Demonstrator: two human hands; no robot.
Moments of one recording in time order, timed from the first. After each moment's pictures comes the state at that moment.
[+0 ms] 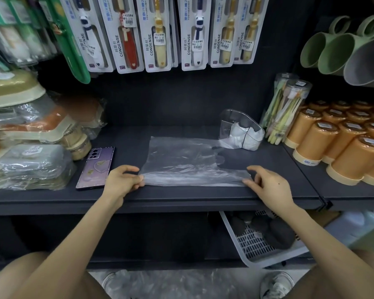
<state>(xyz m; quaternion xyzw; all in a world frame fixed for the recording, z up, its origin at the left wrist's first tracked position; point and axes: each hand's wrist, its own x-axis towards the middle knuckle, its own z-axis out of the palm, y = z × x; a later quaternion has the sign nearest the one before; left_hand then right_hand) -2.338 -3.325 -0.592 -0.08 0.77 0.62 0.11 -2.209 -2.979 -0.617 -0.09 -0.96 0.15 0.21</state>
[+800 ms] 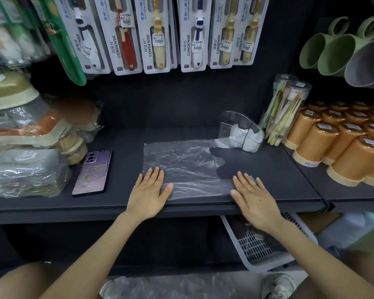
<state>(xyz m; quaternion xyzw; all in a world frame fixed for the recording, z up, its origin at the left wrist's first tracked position) -2.328 -3.289 -0.625 0.24 0.96 0.10 0.08 -2.205 -3.024 -0.627 -0.08 -0.99 0.07 0.03</state>
